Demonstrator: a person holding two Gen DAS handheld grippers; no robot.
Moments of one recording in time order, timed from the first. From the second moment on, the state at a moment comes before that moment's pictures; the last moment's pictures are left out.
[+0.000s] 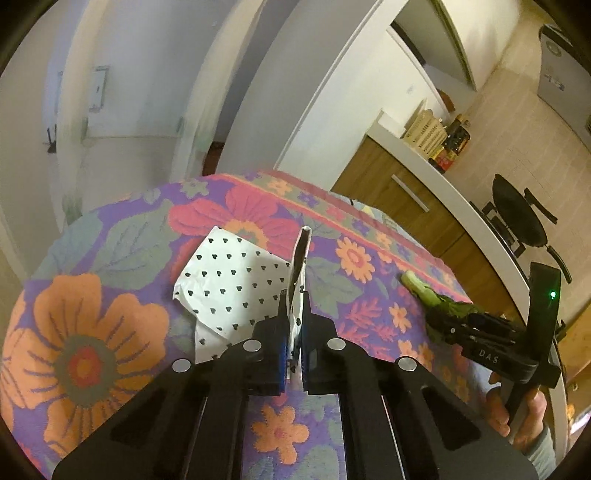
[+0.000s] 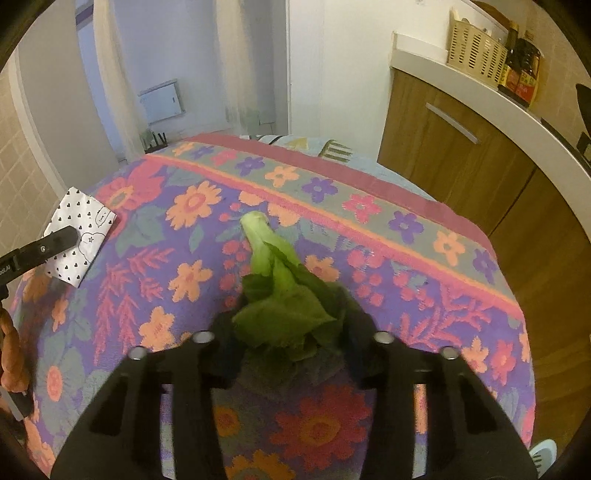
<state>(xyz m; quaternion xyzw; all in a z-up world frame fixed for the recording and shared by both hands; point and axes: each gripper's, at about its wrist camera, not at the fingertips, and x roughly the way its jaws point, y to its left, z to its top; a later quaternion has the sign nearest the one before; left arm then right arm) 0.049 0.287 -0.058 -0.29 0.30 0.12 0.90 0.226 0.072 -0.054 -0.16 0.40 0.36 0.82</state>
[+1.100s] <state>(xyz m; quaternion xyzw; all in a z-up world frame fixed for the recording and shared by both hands) 0.049 0.080 0.037 -0.19 0.25 -0.10 0.95 0.116 -0.174 0.019 0.04 0.31 0.25 0.91</state>
